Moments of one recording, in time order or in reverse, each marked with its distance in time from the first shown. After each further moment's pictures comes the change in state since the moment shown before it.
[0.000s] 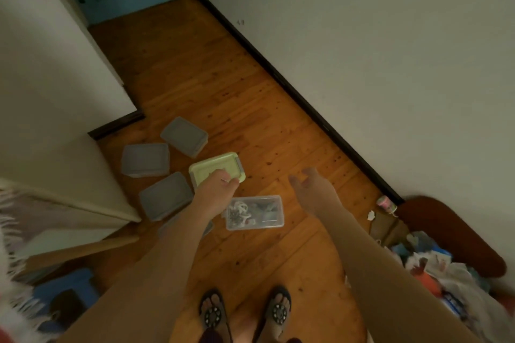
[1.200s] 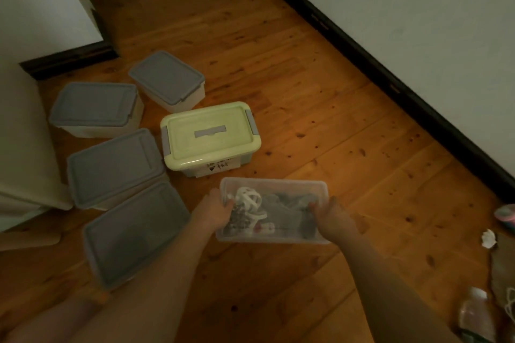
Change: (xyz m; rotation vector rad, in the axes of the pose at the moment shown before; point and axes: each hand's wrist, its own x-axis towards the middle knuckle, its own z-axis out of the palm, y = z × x) left_hand 0.330 -0.354 0.275 0.186 0.042 -0.154; right_hand 0.313 0.276 0.414 -0.040 -0.113 0.106
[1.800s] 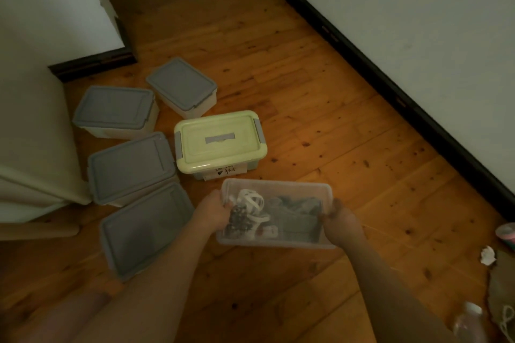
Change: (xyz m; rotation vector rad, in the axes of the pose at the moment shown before) left_hand -0.033 0.018 -0.027 -0.080 0.060 0.005; right_hand -0.013 -0.006 -0.031 -0.033 0.019 -0.088
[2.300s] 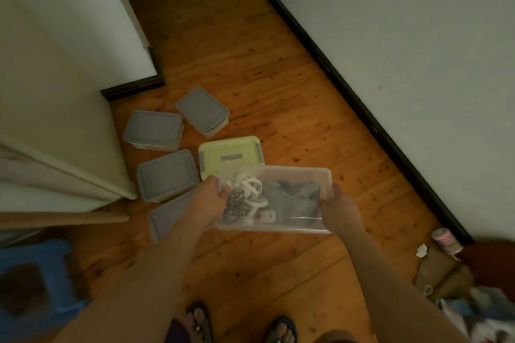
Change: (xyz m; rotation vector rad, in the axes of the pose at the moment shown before) left_hand -0.160 0.114 -0.163 0.012 0.110 -0.042; right_hand -0.153 -0.106 -0.189 -0.022 0.104 -0.082
